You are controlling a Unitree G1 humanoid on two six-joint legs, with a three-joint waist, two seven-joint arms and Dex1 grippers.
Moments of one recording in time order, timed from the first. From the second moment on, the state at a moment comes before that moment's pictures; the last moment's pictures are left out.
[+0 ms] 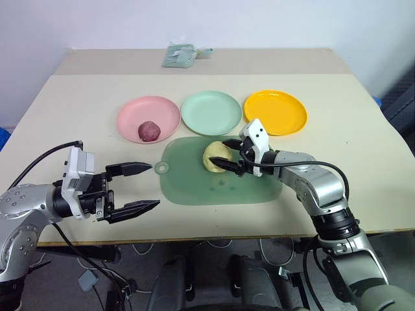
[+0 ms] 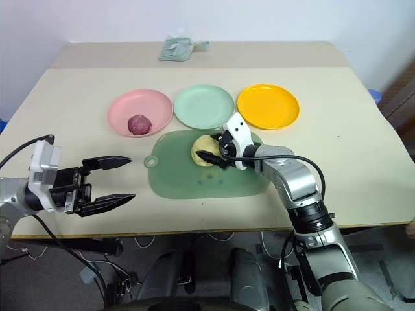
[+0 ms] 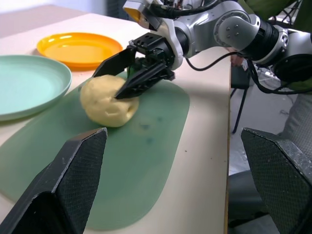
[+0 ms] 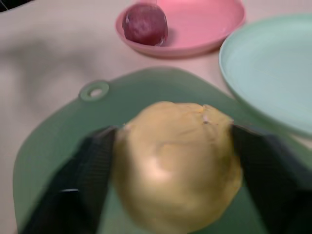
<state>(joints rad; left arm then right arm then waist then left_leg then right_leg) 0.02 0.82 0.37 -0.44 -0.78 0.48 -1.19 -0.56 -0.41 0.18 -0.07 0.35 0.65 0.71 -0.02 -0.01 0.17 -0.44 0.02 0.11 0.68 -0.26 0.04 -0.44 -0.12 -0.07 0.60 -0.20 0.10</state>
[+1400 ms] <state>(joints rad) -0.04 0.79 0.33 -0.51 -0.84 0.52 -1.02 -0.56 -0.39 0.13 -0.20 0.41 0.95 0.61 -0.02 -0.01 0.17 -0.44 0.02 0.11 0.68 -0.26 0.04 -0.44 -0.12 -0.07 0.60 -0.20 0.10</state>
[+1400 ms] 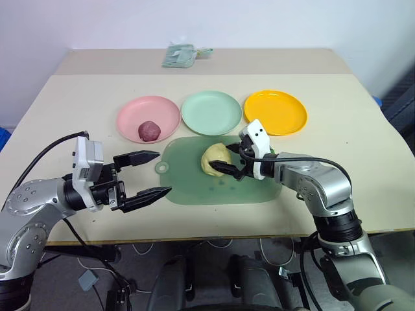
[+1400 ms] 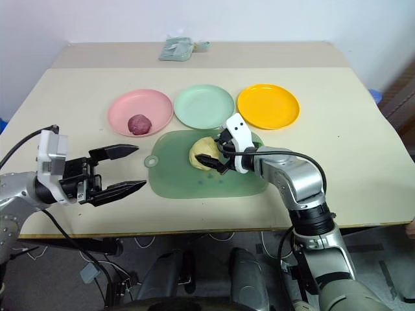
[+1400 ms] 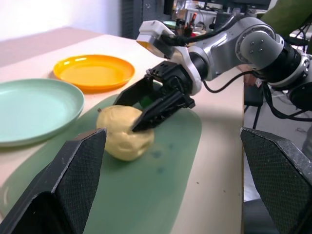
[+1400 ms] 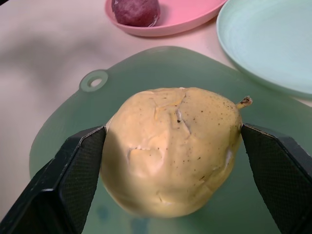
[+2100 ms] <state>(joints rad) -0.03 0.79 0.33 -0.52 -0.85 0.54 -0.99 -0.56 -0.39 0.20 -0.16 0.37 0.88 0.63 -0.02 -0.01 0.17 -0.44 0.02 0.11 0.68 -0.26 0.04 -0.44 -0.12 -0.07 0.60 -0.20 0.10</state>
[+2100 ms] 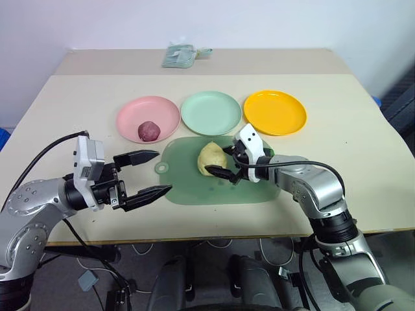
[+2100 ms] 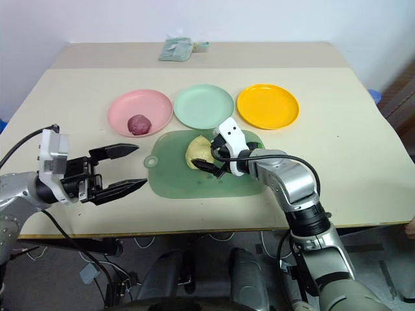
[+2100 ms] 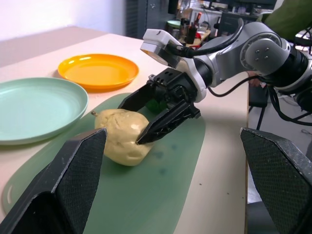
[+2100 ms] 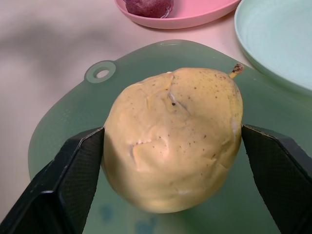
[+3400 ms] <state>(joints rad) 0.09 0.69 0.33 -0.57 -0.79 0.42 -0.92 -1.14 -0.49 -0.11 1.28 0.11 0.01 0.49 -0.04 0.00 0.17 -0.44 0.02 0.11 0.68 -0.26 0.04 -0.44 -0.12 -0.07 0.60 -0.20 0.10</state>
